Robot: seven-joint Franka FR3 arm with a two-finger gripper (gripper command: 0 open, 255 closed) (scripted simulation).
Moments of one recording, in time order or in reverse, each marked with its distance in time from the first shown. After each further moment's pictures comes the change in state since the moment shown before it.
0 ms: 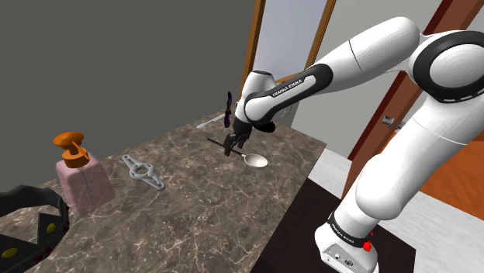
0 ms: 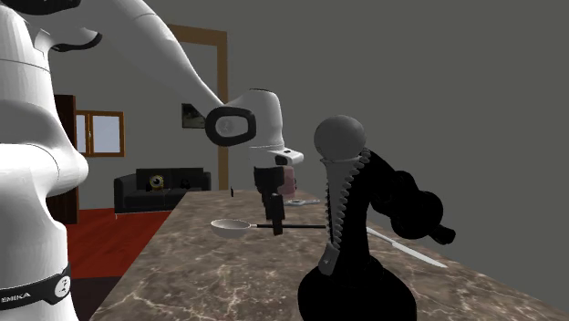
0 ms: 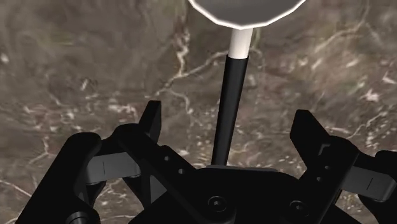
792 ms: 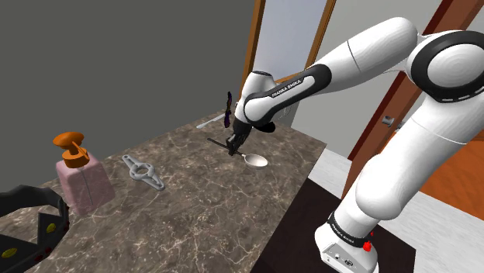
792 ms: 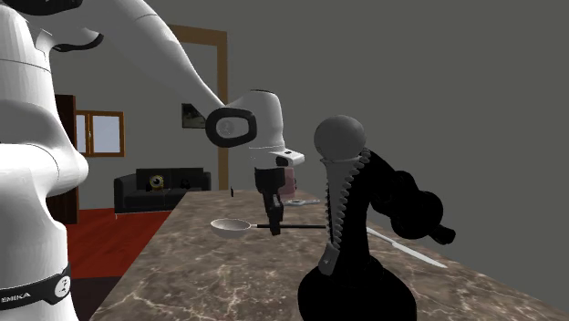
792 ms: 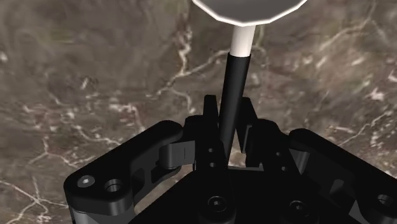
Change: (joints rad) arm -0.001 0.009 -0.001 0.002 -0.001 0.009 -0.001
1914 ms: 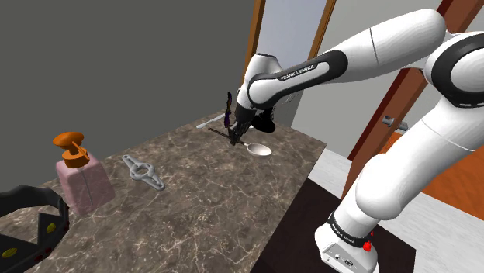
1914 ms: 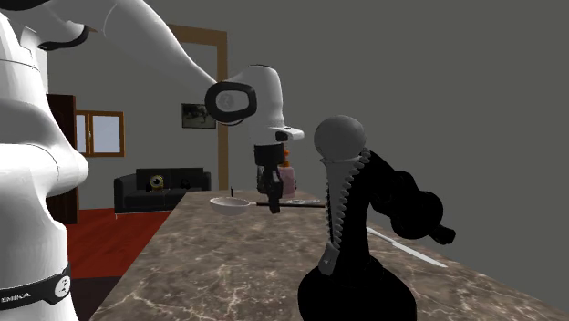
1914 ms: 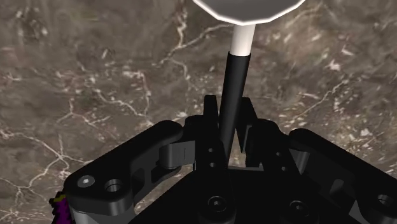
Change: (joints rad) arm -0.003 -0.099 -0.004 0.058 -0.010 -0.157 0.016
